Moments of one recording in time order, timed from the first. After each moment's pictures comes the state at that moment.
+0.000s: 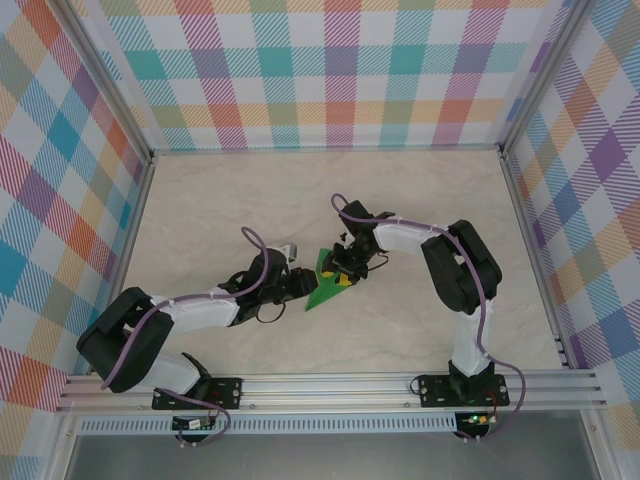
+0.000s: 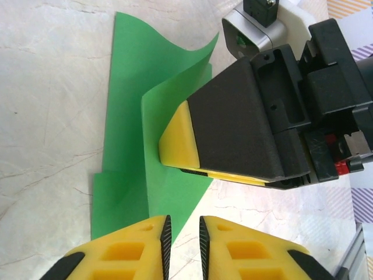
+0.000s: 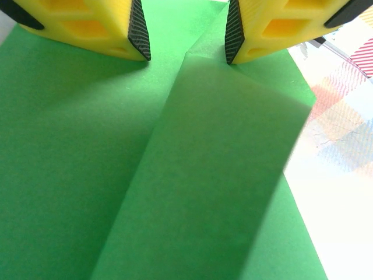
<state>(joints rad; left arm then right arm) -0.69 1.42 0.51 0.27 0.20 -0.89 0.60 1.99 1.27 -0.61 -0.53 0.85</state>
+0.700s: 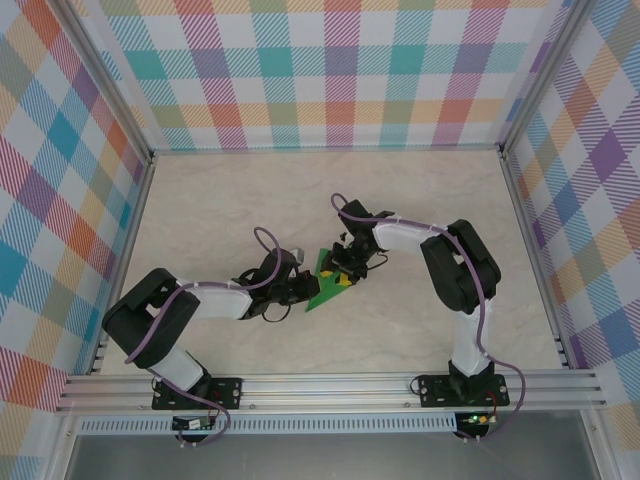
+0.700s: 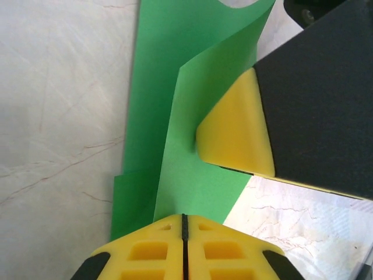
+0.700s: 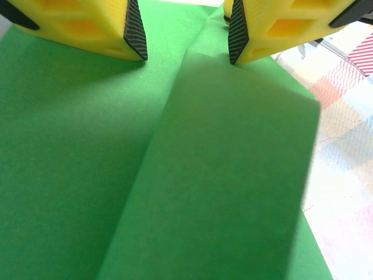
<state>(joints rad) -0.69 1.58 0.56 0.27 0.22 -0.89 0.60 2.00 1.28 -0.62 -0.53 0.86</state>
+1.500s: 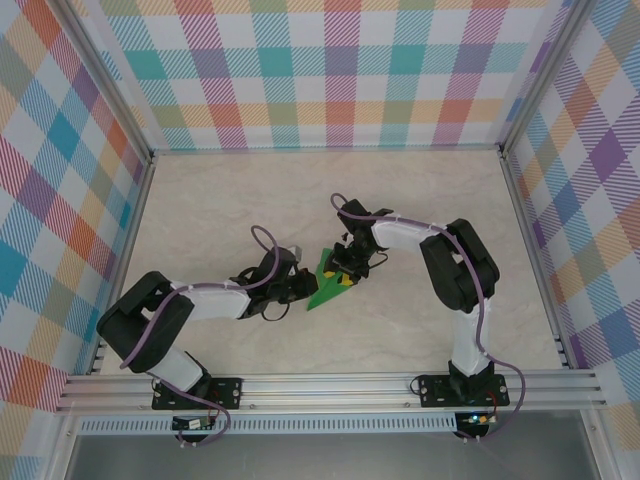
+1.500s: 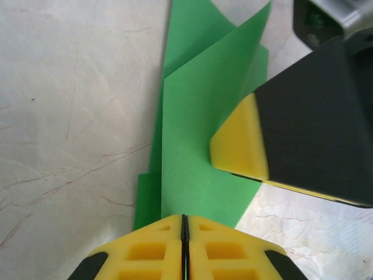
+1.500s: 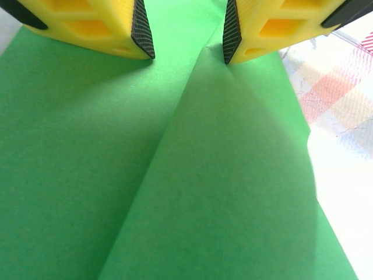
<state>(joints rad) -0.69 1.54 0.57 0.22 0.18 -0.89 0.60 2.01 1.31 -0.69 -0.48 0.86</state>
